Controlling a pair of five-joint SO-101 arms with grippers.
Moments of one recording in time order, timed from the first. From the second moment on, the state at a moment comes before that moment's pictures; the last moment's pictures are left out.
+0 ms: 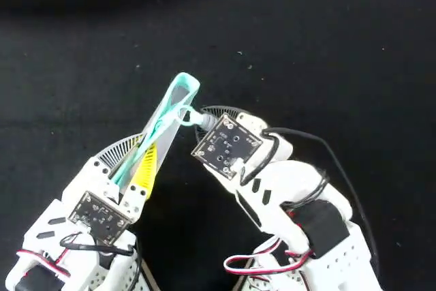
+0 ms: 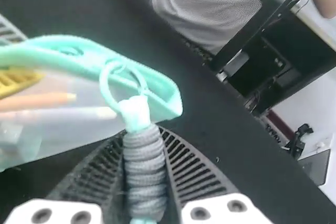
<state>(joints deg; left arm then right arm) 22.7 -103.9 57.5 67.9 -20.1 -32.4 -68.4 44.6 56.7 29.1</state>
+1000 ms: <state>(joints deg) 22.7 -103.9 57.5 68.4 -16.4 -40.7 -71.4 41.5 61.4 29.7</state>
